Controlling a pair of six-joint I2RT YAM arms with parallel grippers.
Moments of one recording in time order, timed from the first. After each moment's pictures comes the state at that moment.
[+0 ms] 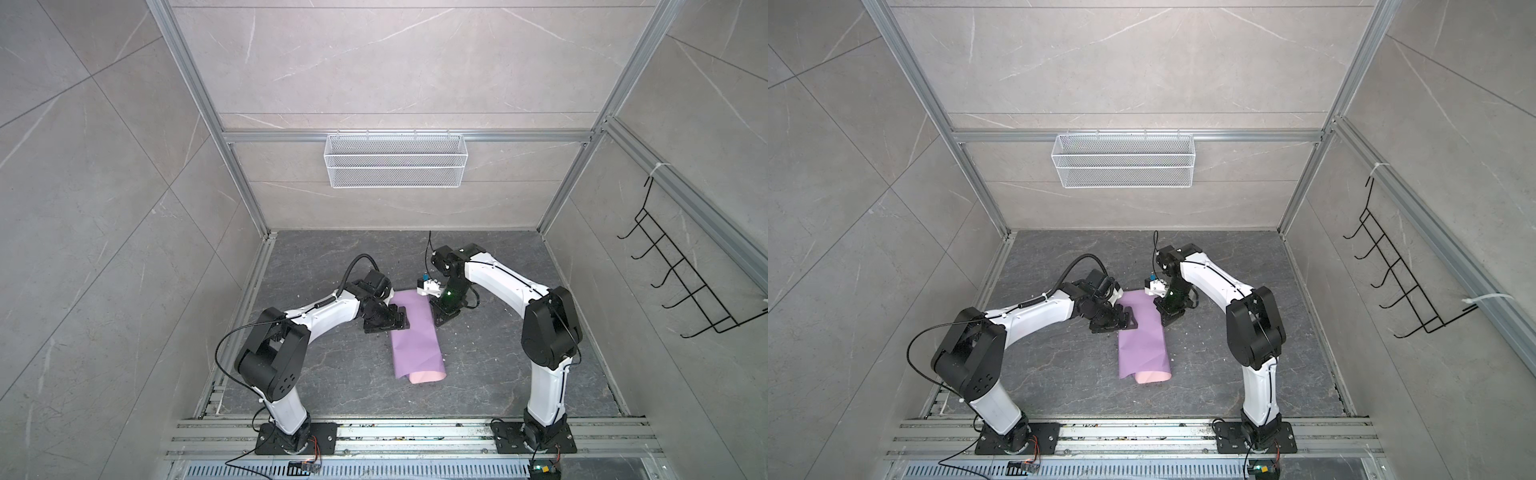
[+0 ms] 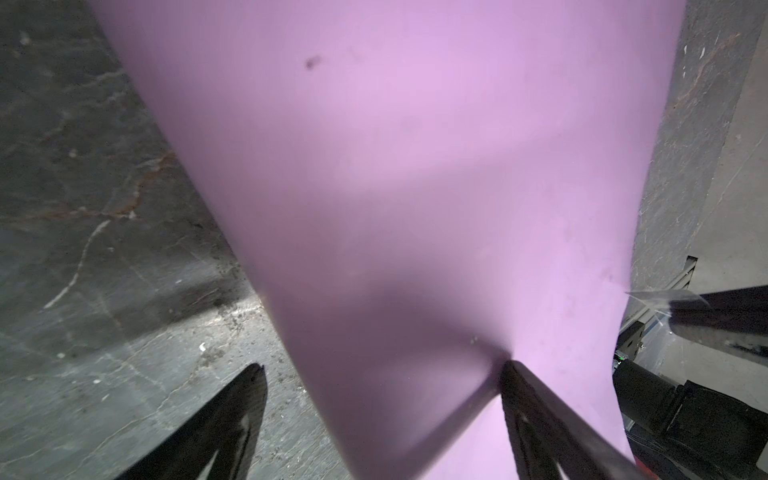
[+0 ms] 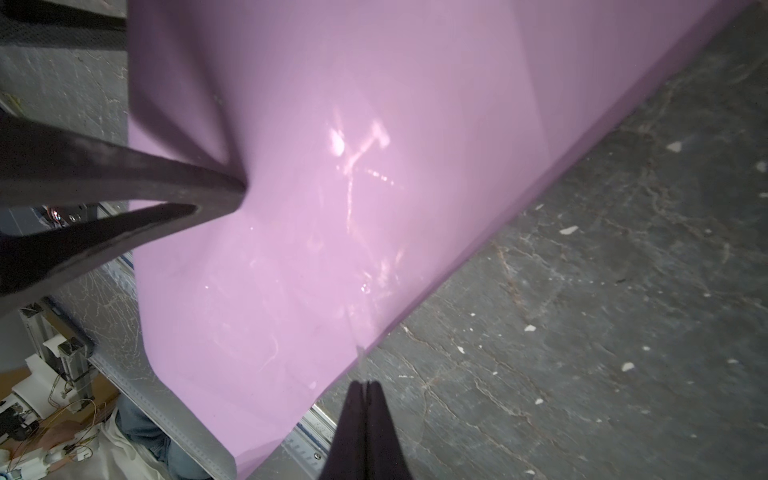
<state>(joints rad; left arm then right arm) -0.61 1.71 1.11 -0.59 0.38 -0.52 0.51 1.99 1.67 -1.36 -0.37 -0.20</state>
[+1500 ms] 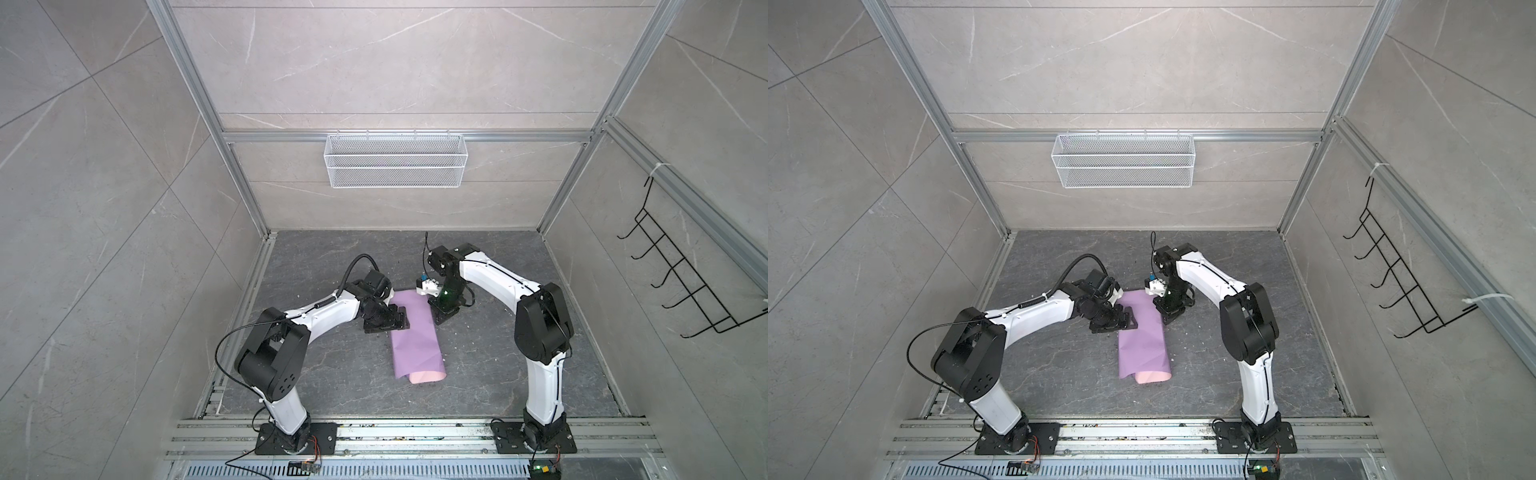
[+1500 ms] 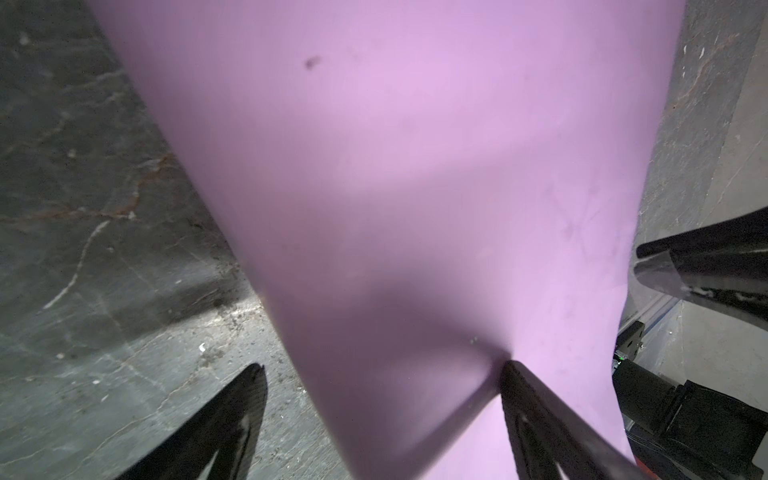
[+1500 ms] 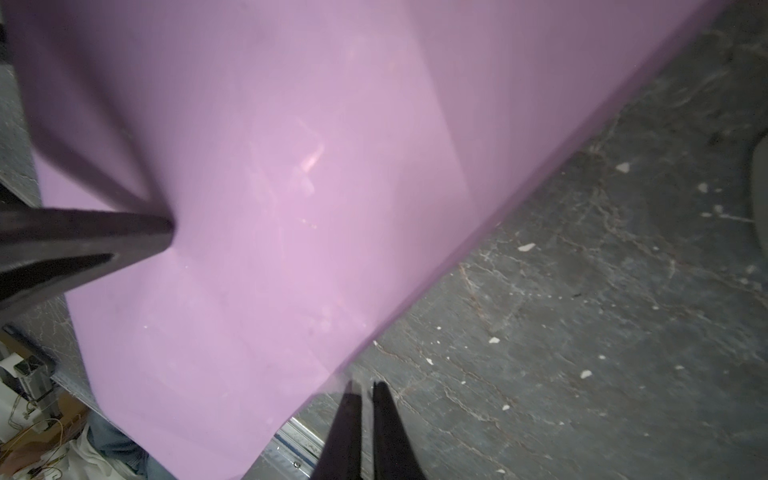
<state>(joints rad) -0.61 1.71 1.11 -0.59 0.38 -0.52 0.51 2.04 1.71 -1.35 -0.30 -0.19</state>
